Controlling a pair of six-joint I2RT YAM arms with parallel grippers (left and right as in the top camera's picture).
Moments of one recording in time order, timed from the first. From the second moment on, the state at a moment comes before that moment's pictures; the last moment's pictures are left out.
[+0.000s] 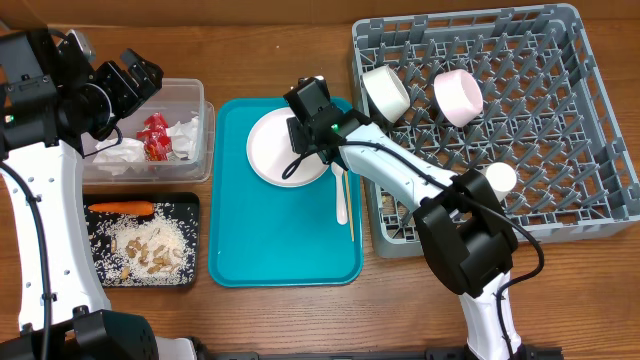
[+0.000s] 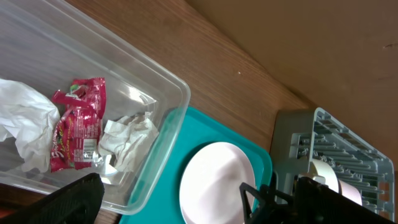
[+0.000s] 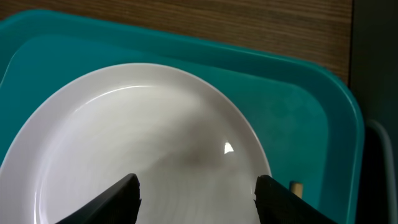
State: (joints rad) left arm 0.30 1.59 1.63 -0.89 0.39 -0.44; right arm 0.64 2.18 1.68 -0.49 0.18 0.37
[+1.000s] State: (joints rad) left arm 0.30 1.59 1.63 -0.89 0.39 -0.44; right arm 0.63 2.25 1.68 -0.48 0.24 0.36
